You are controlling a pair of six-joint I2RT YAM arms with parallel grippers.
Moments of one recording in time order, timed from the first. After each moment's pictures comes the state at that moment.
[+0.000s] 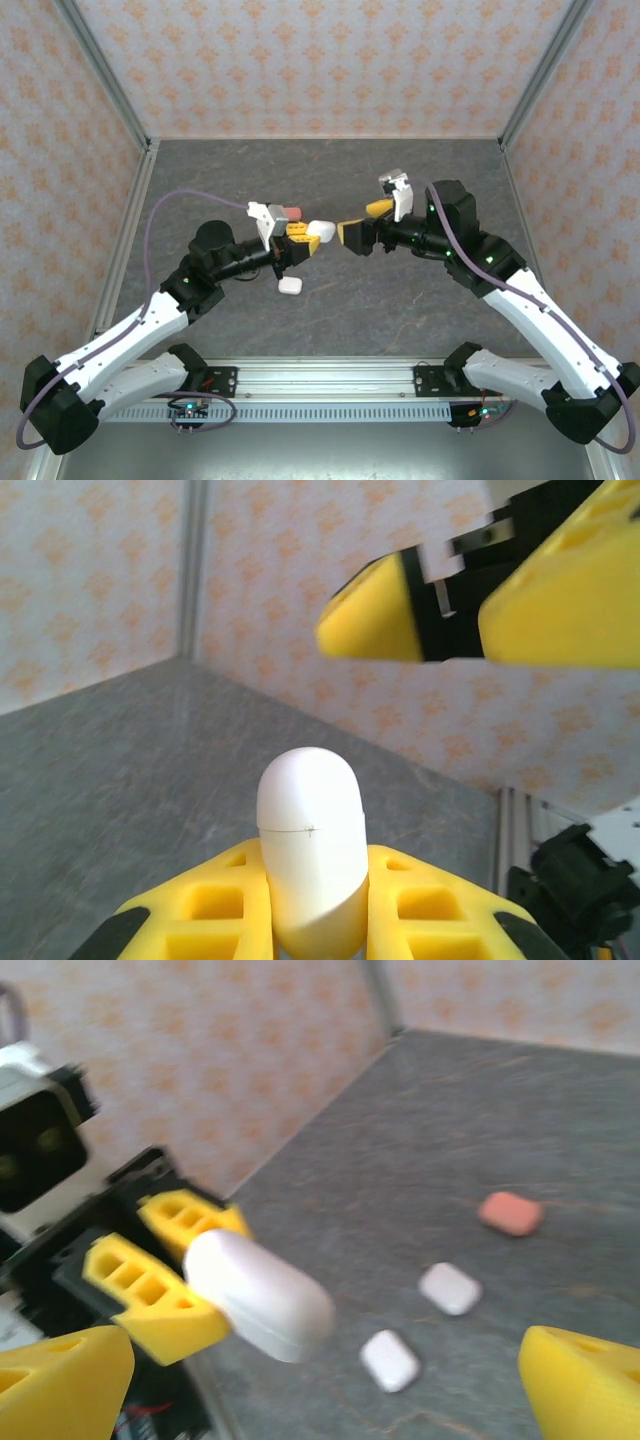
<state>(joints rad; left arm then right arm) -0.62 0.94 0.70 0.14 0.42 -0.20 0.64 0.98 1.14 -0.53 -0.27 0.32</state>
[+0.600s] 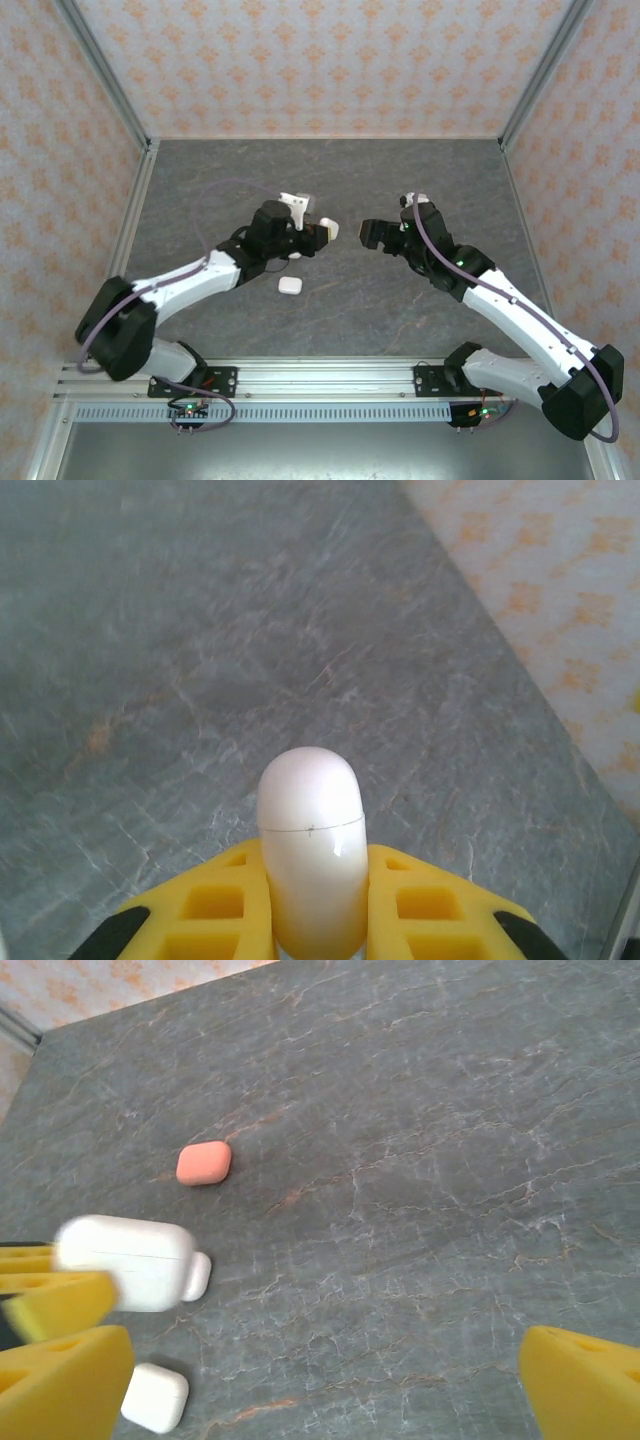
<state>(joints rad) -0.61 1.47 0.86 0.08 0.21 -0.55 0.61 1.03 0.90 -0.51 0.16 0.58</state>
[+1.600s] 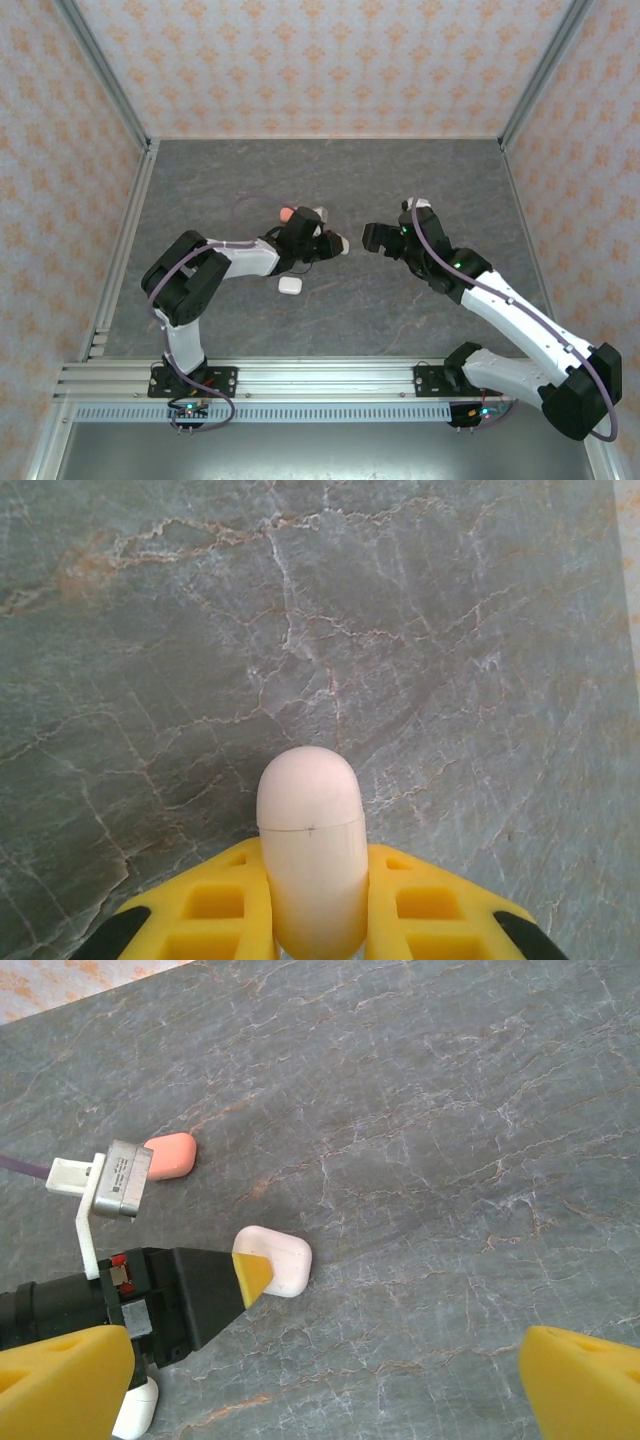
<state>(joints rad) -0.63 1.87 0.96 0.20 0.21 -0.83 0.61 1.03 0.86 -0.51 0.19 0.61</state>
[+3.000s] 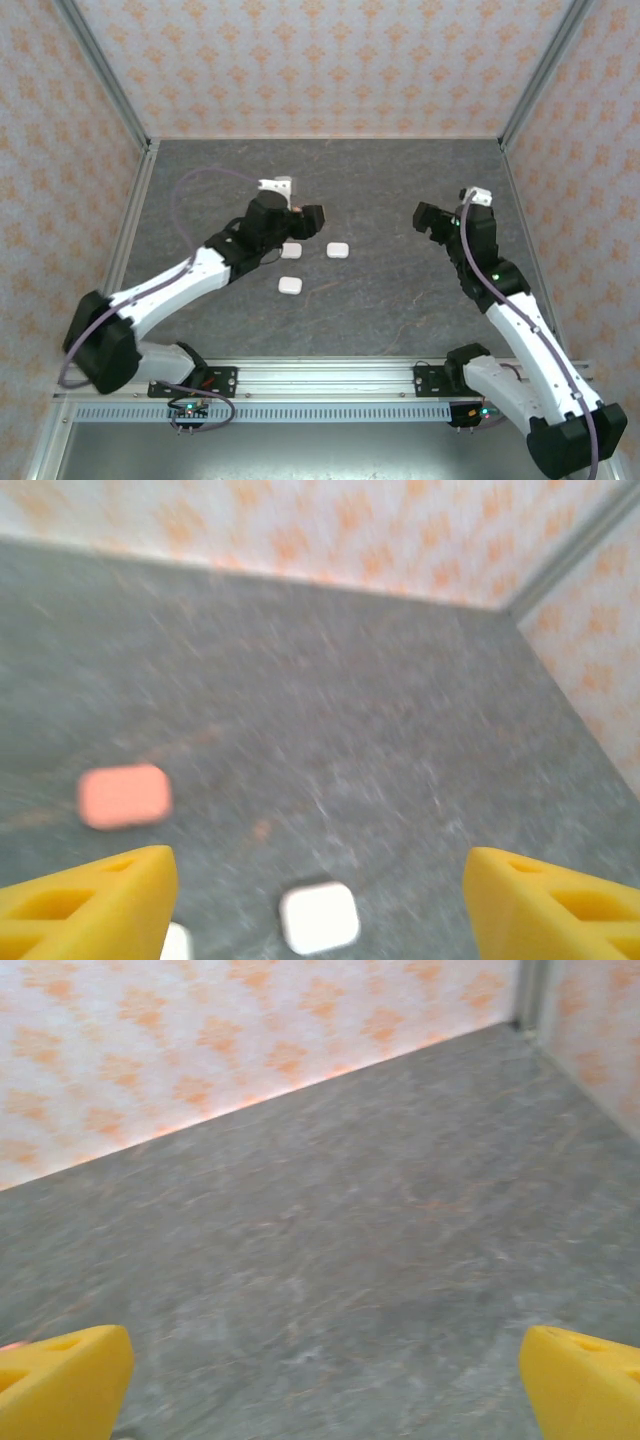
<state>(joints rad) -0.63 1.21 0.94 -0.14 -0.26 -0.49 0.28 0.79 0.71 -0.37 0.36 0.41</state>
